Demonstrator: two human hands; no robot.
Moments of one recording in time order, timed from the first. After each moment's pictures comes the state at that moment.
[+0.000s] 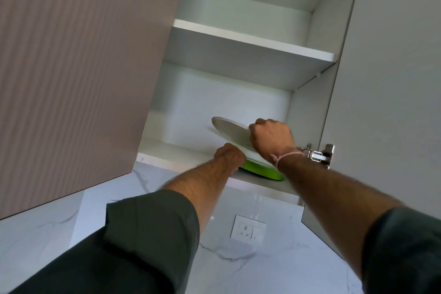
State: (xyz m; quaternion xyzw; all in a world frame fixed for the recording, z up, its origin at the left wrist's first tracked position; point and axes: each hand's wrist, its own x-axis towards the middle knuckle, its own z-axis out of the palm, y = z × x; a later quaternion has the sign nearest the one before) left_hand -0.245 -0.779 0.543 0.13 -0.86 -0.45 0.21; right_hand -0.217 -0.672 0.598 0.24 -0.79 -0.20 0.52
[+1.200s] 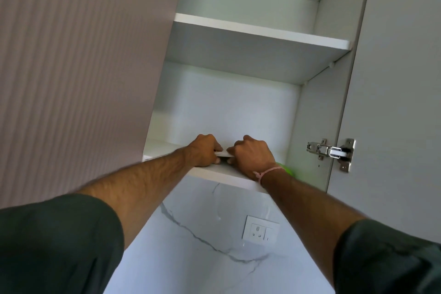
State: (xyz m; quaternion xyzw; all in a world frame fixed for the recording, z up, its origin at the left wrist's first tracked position) left_hand -0.230 -0.881 0.538 -0.02 -0.96 -0.16 0.24; right_hand -0.251 -0.722 0.547 0.32 -0.84 -0.17 0.40
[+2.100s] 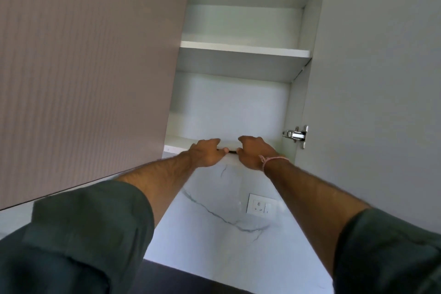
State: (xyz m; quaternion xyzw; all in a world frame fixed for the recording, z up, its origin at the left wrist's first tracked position) left_hand -0.115 -0.830 0.513 0.04 -0.96 -0.17 0.22; right_hand -0.134 -0.661 0.542 0.28 -0.93 0.09 0.23
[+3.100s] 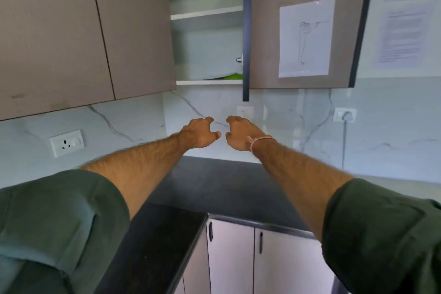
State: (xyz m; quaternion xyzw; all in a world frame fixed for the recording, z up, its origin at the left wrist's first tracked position) left_hand 0.325 -0.542 0.402 0.13 -0.97 -0.12 0.14; right_hand 0.282 -0.393 0.401 0.34 -0.92 0.17 0.13
